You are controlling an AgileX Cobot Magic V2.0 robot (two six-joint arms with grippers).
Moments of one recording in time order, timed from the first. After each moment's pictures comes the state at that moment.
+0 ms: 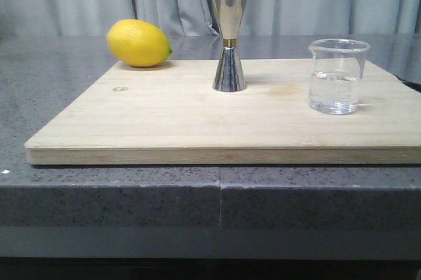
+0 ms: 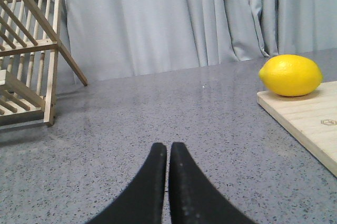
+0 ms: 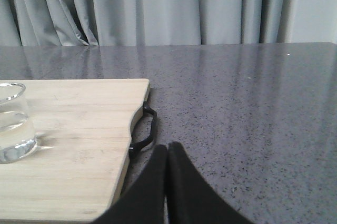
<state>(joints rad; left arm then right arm) -0.10 -0.01 0.01 -0.05 0.02 0.21 -0.03 -0.01 0.01 0.02 0.06 0.01</state>
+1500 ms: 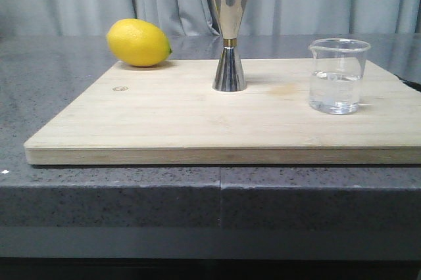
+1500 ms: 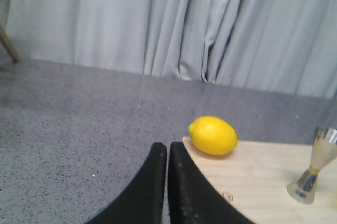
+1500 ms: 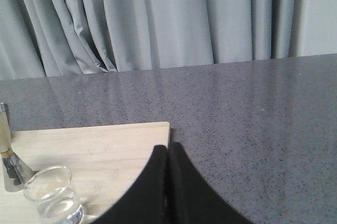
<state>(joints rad) -0.10 0.42 -0.56 -0.44 0.35 0.26 -0.03 0.22 -0.42 0.11 0.32 0.01</state>
